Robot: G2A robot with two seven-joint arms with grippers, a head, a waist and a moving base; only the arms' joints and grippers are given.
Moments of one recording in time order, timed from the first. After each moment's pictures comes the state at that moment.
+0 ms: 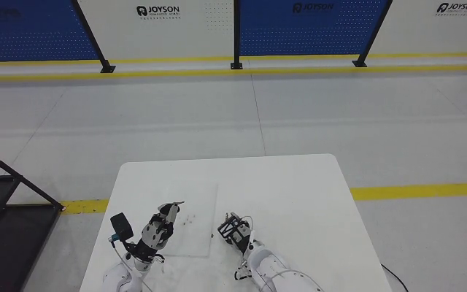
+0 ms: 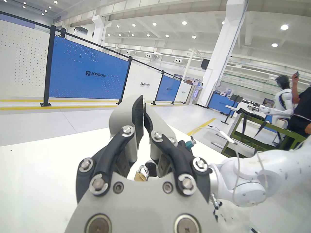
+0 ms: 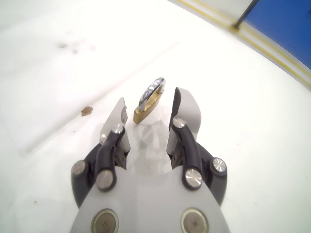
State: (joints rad) left arm 1.87 -1.19 -1.48 -1.54 1.18 -0.76 0.74; right arm -1.41 -1.41 0.68 -1.19 -1.46 0.15 -0.03
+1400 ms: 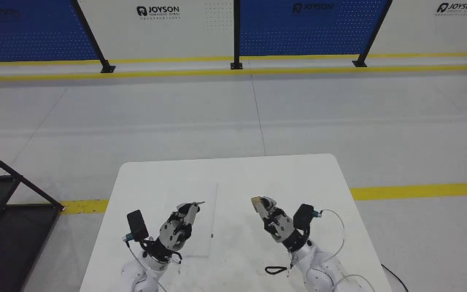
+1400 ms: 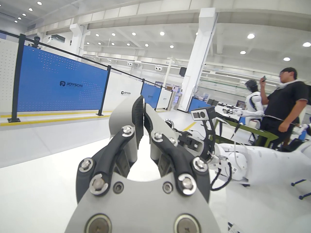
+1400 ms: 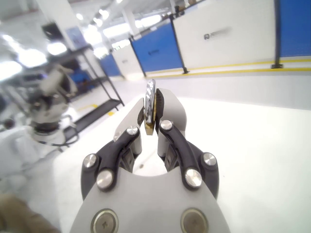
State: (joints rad) left arm 1.85 -1.21 -1.34 -1.66 1.17 -0.78 0.75; right arm -1.74 -1.28 1.21 -1.60 -1.04 -0.67 -0.38
